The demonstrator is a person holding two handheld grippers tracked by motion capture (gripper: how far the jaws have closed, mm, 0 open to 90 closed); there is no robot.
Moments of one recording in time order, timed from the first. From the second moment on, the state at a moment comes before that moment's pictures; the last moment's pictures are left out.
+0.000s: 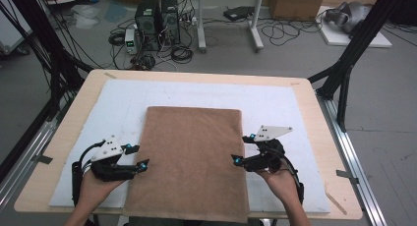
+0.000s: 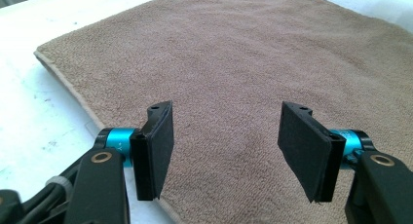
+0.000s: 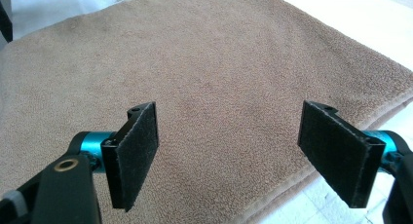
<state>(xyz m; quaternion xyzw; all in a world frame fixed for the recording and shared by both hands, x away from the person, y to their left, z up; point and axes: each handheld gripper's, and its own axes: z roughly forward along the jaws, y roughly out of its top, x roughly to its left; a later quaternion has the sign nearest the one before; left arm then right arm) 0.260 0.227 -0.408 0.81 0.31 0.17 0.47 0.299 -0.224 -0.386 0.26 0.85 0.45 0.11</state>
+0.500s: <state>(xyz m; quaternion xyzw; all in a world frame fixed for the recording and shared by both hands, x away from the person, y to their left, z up) 0.288 0.231 -0.392 0.81 0.33 0.18 0.46 0.313 -0.223 -0.381 0.26 0.85 0.44 0.12</state>
